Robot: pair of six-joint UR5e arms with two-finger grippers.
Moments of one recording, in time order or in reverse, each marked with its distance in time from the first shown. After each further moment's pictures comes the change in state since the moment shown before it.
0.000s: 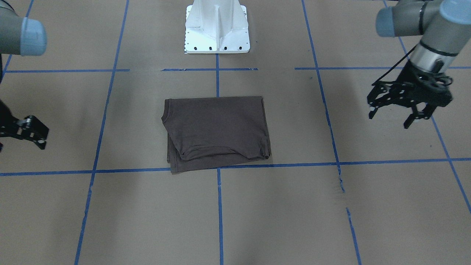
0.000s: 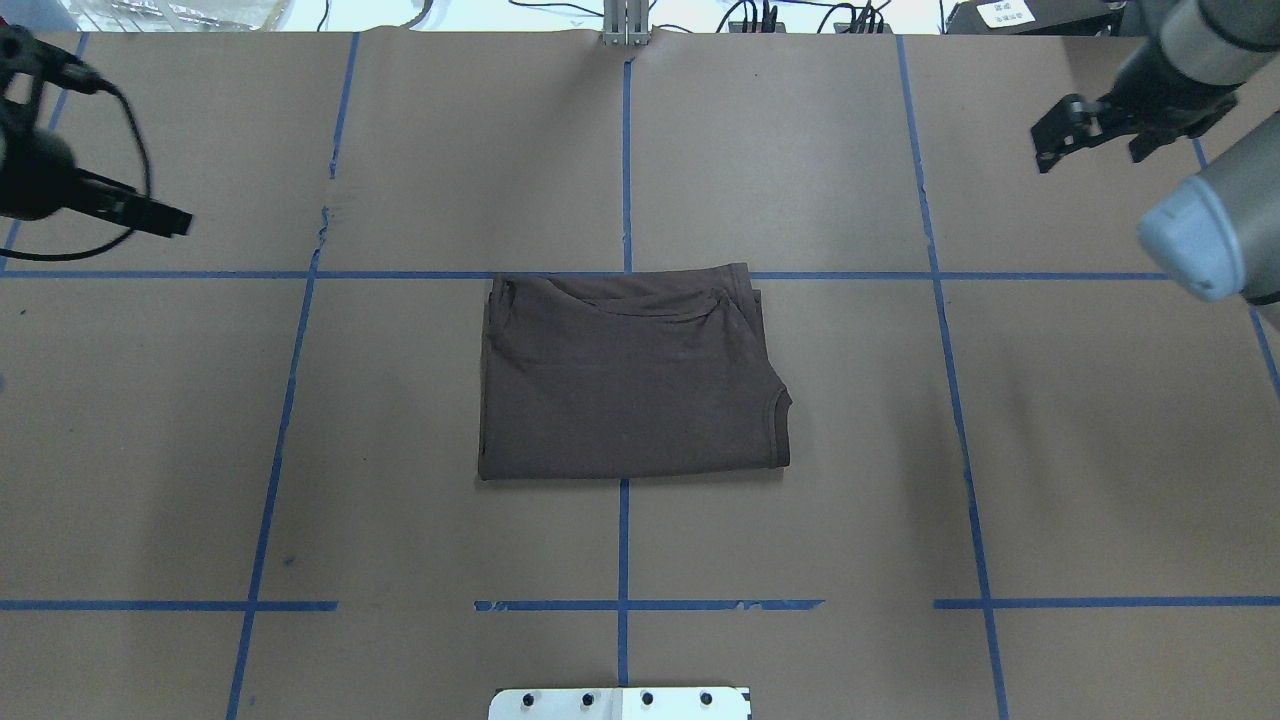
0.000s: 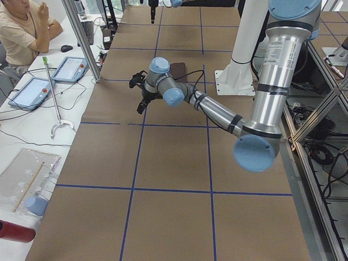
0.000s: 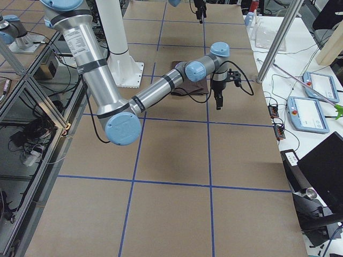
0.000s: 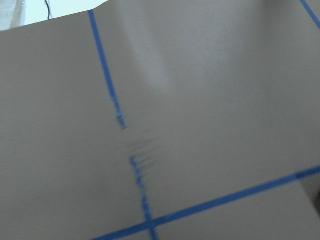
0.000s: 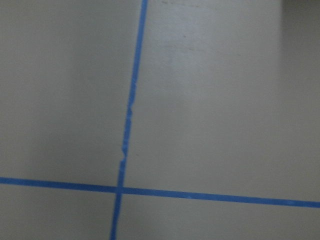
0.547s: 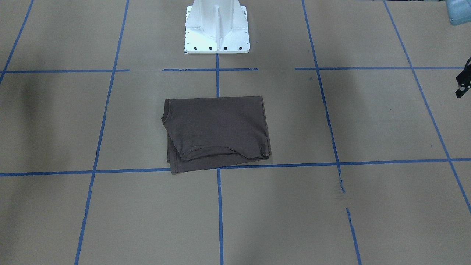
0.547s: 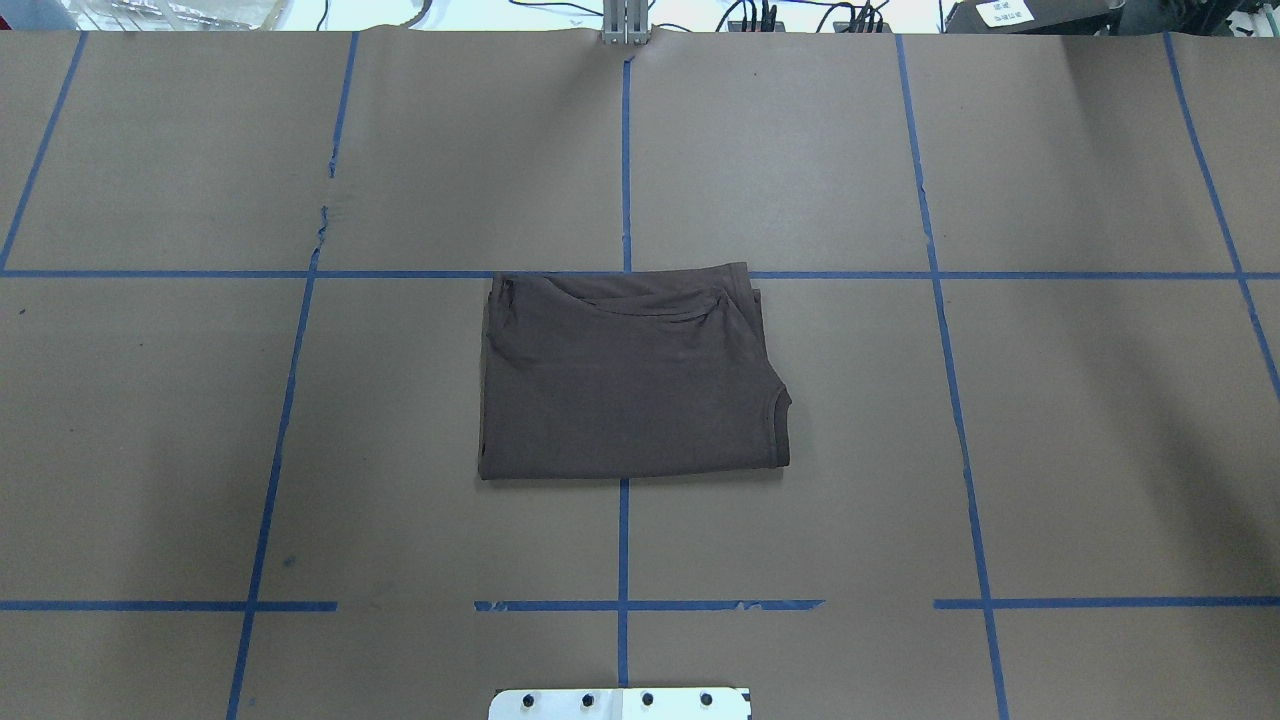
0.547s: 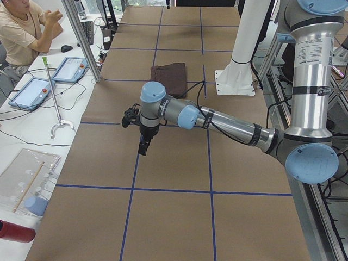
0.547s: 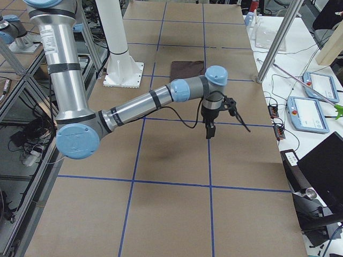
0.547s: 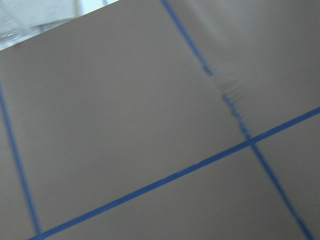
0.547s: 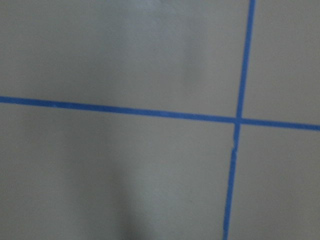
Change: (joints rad) left arm -0.300 0.118 0.053 0.326 -0.112 0.283; right arm 0.223 -0.345 0.027 -0.021 0.097 -0.277
